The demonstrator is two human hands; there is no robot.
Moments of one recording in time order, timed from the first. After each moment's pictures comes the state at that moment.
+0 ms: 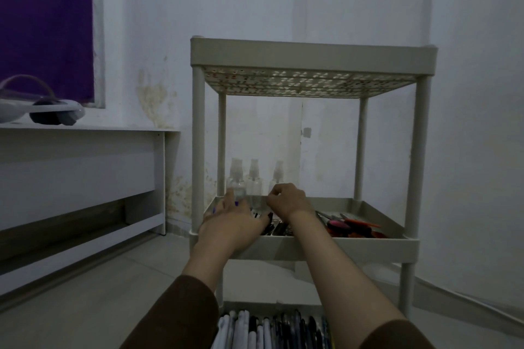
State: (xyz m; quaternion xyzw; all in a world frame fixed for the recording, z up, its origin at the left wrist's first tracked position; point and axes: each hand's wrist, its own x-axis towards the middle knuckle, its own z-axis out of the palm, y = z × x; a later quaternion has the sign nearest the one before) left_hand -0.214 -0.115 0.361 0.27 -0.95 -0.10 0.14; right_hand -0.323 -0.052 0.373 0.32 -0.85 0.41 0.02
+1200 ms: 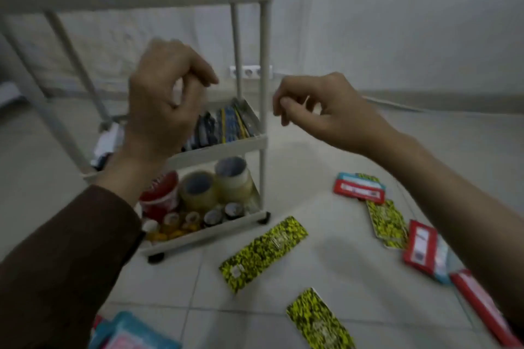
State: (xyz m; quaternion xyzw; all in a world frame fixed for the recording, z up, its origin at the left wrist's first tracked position) left_hand -0.179 0.018 0.225 -0.19 -0.81 -0.19 0.53; right_hand -0.240 0.229 0.234 0.48 -0.80 0.31 0.16
